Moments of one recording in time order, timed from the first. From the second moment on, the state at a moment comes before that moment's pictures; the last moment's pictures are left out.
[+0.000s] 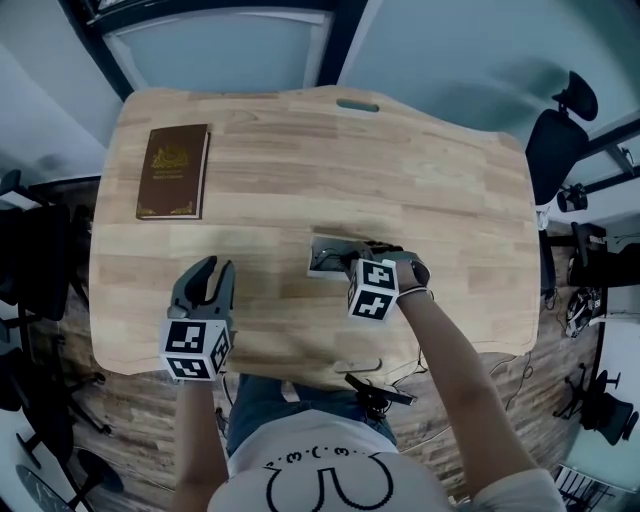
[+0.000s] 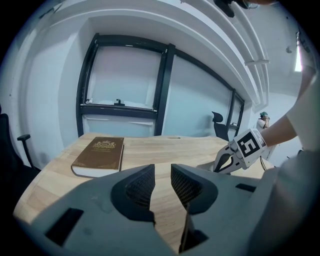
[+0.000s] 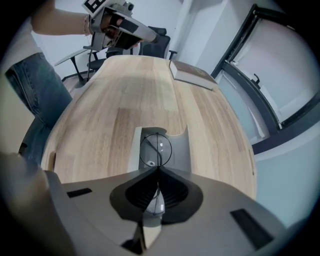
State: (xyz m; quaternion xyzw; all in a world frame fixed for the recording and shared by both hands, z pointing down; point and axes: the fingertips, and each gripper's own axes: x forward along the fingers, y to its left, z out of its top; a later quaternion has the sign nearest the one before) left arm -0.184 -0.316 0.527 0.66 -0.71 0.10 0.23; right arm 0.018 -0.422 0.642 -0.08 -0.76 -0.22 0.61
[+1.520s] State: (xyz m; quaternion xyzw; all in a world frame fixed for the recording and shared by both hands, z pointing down) left arm -0.157 -0.339 0.426 0.77 -0.63 0.06 0.08; right arm 0.023 -0.403 0.434 0.30 -0.84 -0.21 0.41
